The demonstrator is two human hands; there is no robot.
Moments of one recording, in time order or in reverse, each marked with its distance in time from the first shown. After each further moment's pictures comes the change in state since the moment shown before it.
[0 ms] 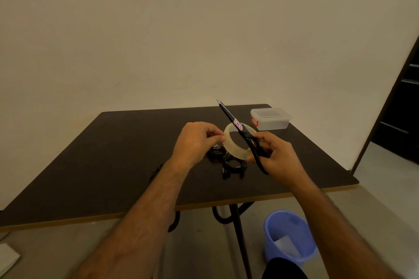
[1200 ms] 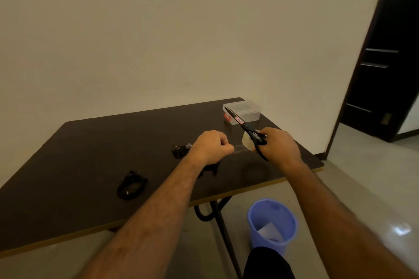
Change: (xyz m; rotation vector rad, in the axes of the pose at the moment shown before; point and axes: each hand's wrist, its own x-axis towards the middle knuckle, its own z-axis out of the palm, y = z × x) left_hand 0.032 0.044 0.090 0.108 -0.402 -0.034; right_hand 0.016 0.059 -0.054 -0.550 0.171 0.296
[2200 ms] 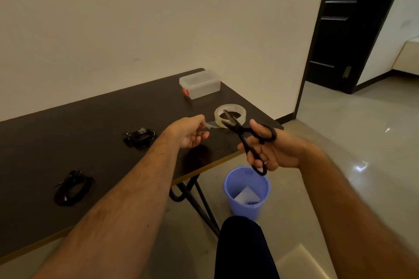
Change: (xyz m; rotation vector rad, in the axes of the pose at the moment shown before) left_hand 0.063 0.027 0.065 -0.674 -0.258 -0.636; right_hand -0.041 0.116 -0.031 1.185 -0.941 0.374
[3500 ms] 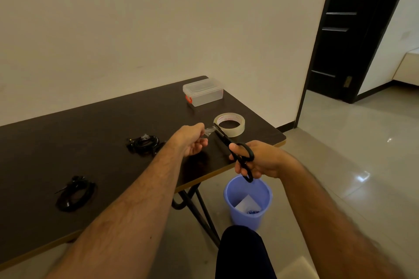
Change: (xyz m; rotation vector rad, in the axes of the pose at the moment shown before) left_hand -0.001 -0.004 0.002 -0.033 0.097 0.029; right_hand 0.033 0.001 0.029 -0.314 0.257 -0.069
